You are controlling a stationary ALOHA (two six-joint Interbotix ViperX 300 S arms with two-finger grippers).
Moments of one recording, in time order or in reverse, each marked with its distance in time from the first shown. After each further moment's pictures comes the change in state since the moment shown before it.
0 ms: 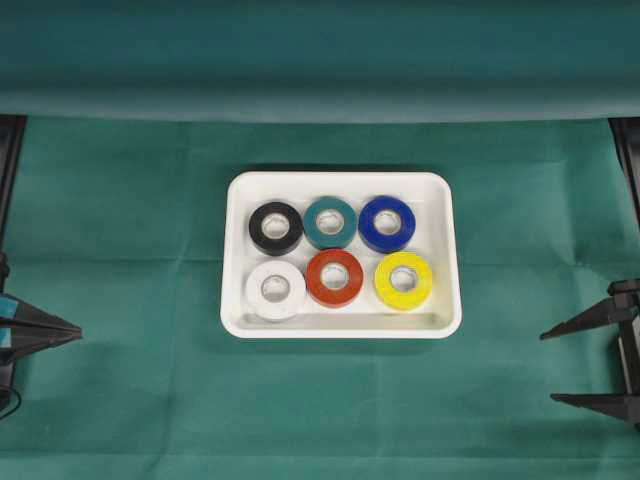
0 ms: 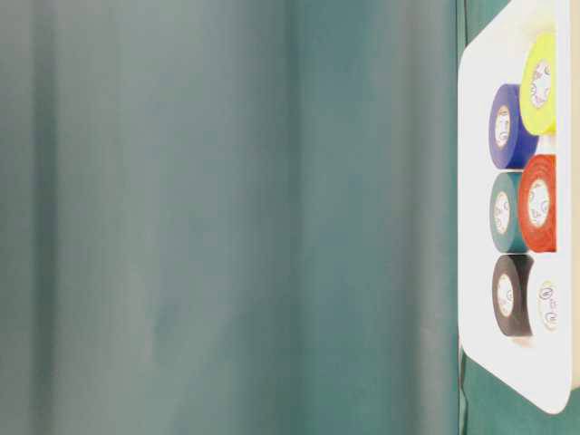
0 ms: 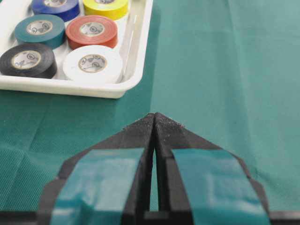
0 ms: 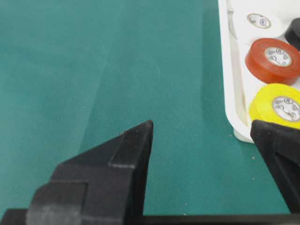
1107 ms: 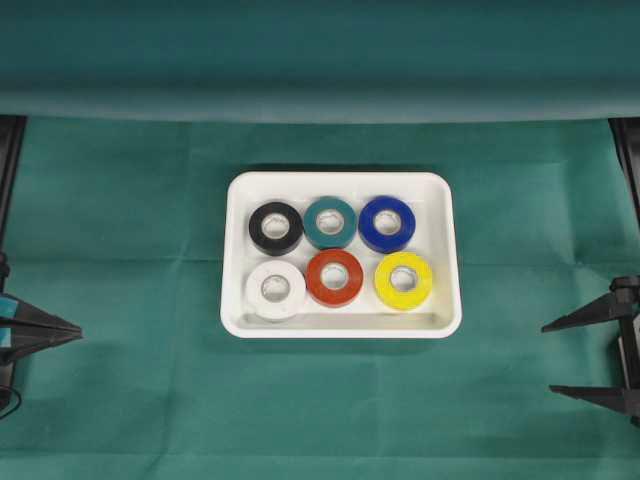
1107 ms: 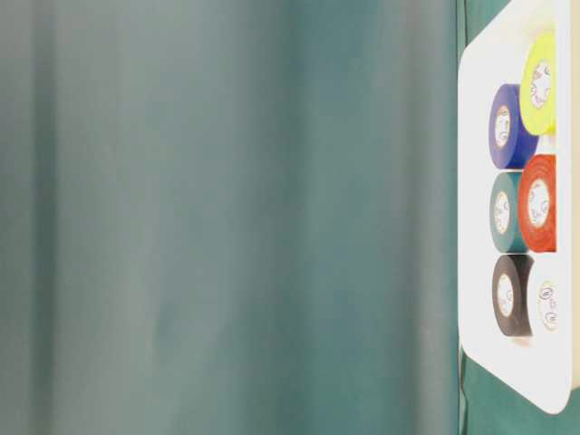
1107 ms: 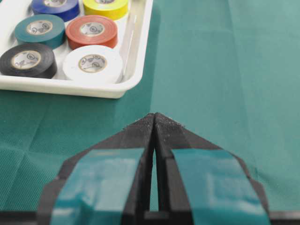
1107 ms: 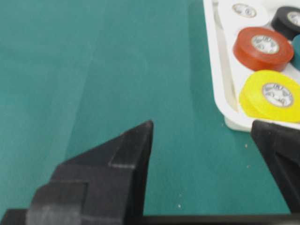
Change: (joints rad) left arm 0.000 0.000 0.000 0.000 0.000 0.000; right arm -0.080 -0.028 0.058 0.002 -0.074 0.005
